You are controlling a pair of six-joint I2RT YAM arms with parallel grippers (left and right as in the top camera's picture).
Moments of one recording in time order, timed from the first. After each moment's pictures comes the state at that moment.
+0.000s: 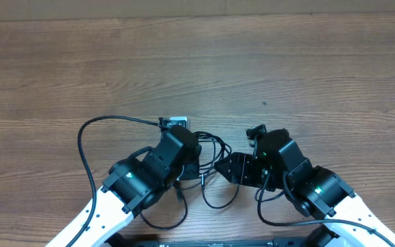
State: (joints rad) left arm -0.74 1.11 0.93 -0.78 -0.10 -0.70; right arm 0.66 0.99 0.72 -0.54 -0.40 0.93
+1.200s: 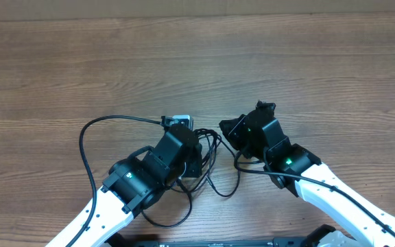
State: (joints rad) left arm -0.74 1.11 0.93 -0.74 -0.06 -0.70; right arm 0.60 1.30 0.72 -0.11 -0.10 1.35
